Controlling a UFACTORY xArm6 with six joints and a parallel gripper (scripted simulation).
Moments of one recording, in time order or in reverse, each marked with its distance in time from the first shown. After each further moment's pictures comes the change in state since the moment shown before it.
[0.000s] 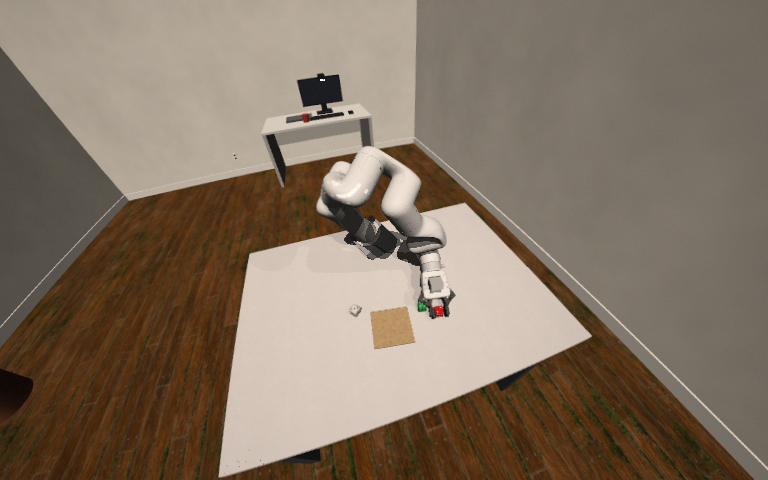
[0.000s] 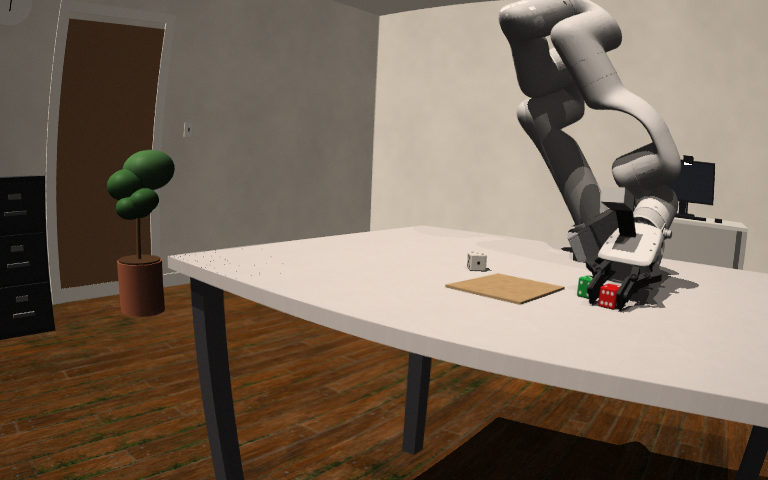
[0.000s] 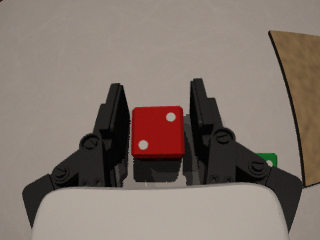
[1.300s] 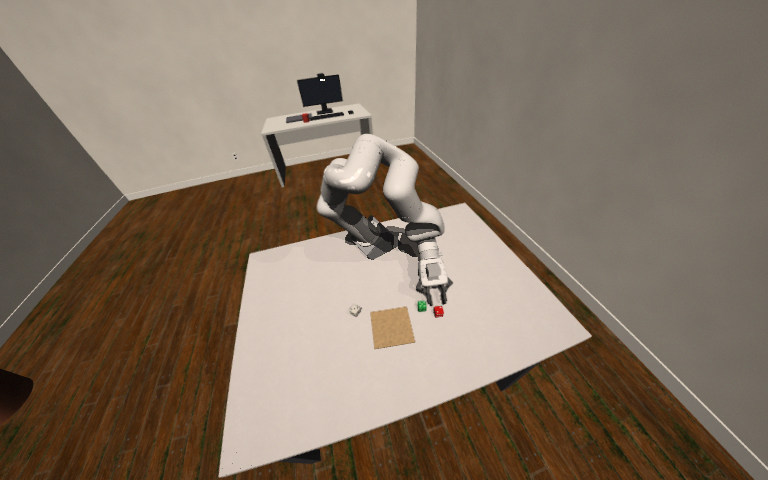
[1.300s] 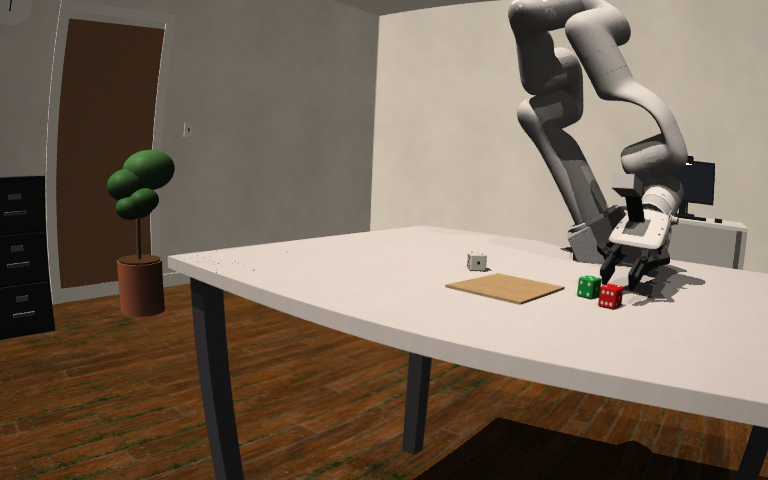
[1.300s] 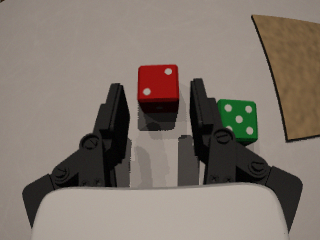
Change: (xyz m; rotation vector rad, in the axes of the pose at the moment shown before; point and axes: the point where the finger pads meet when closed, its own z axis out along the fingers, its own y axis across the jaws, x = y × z) arm 0.000 0.000 -0.046 0.001 0.001 -0.001
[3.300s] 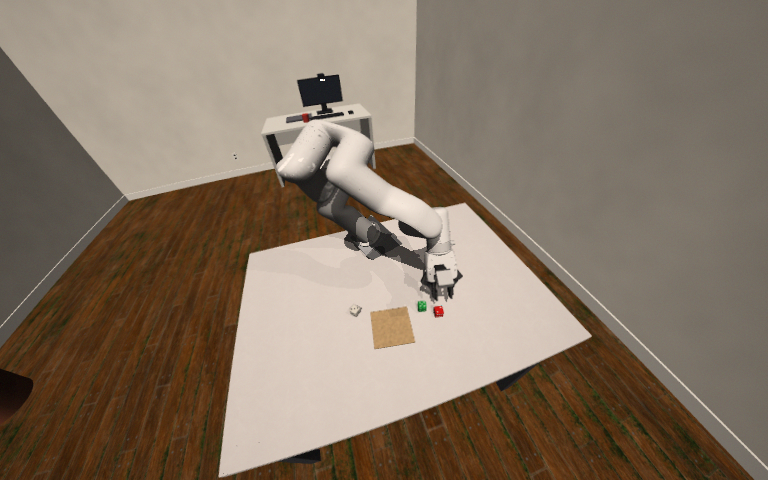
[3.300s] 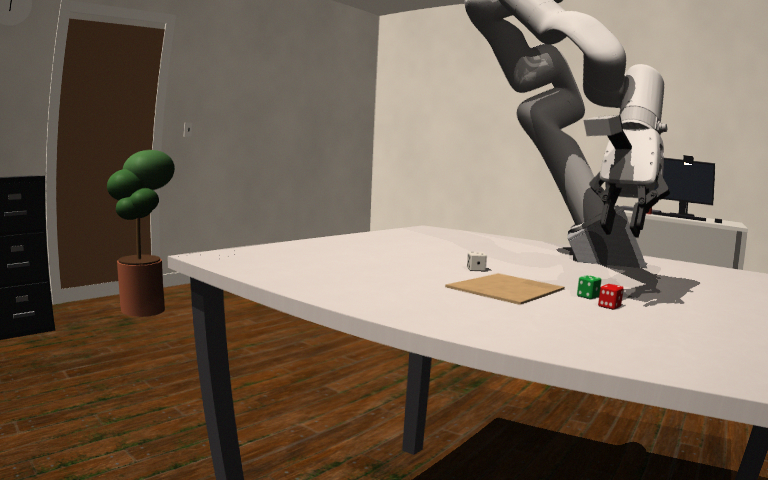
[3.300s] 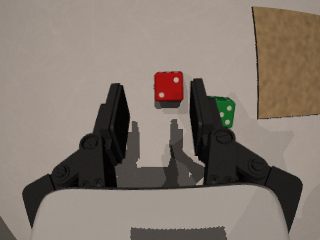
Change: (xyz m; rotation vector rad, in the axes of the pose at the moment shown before) arm 0.083 -0.003 -0.014 0.033 -0.550 0.031
